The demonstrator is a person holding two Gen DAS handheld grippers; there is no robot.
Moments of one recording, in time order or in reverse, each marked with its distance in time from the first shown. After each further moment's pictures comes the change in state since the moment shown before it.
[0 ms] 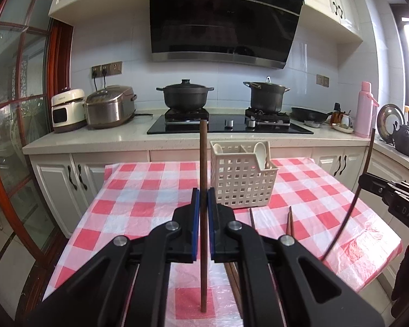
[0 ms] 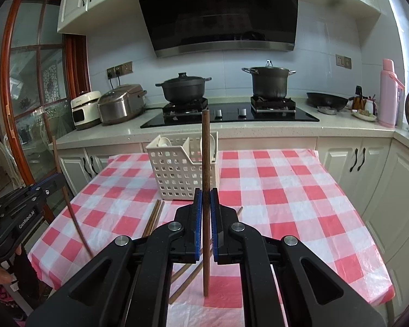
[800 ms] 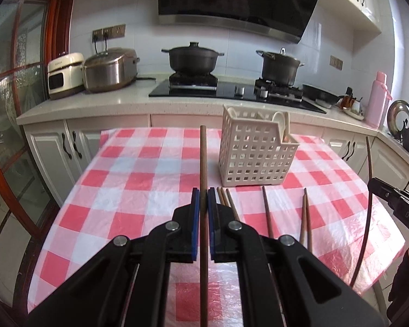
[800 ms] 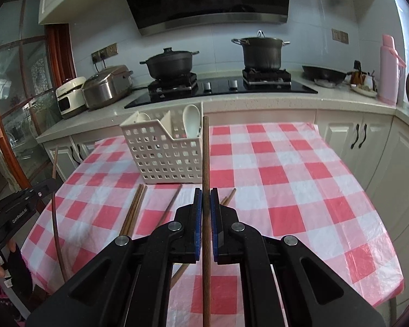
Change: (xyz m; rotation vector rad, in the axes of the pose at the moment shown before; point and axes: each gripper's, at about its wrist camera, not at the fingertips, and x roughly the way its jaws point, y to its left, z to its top) left arm 0.060 0.020 -0.014 -0.063 0.172 0.004; right arm 0.052 -0.019 -0.011 0.044 0.117 -0.028
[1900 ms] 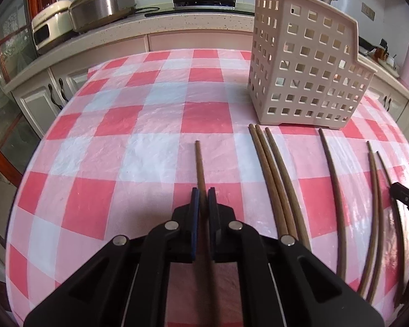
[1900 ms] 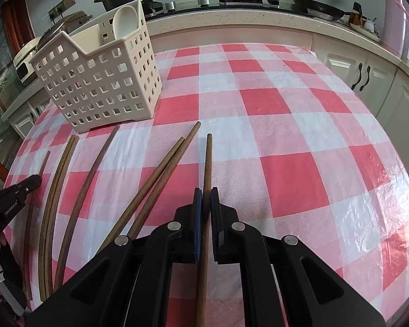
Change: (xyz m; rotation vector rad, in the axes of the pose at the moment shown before) left arm 0.157 0.013 -0.039 -0.008 0.368 0.076; right arm 0.137 -0.049 -0.041 0.096 0.359 -0.083
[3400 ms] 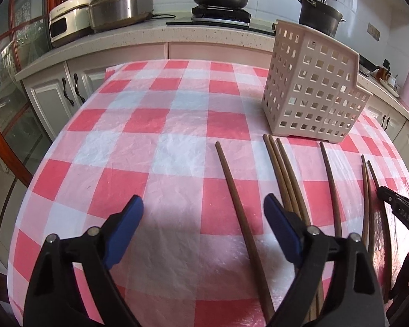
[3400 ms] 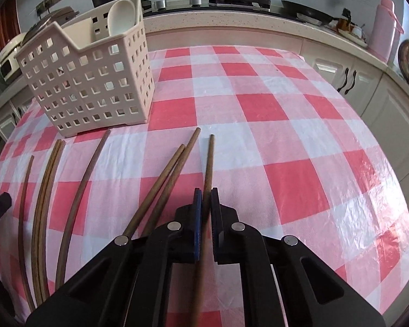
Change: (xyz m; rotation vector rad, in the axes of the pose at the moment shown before) left arm -0.026 0.027 -0.009 -0.070 -0.056 0.012; right arm 0.005 0.017 0.004 0.004 -0.010 -0.105
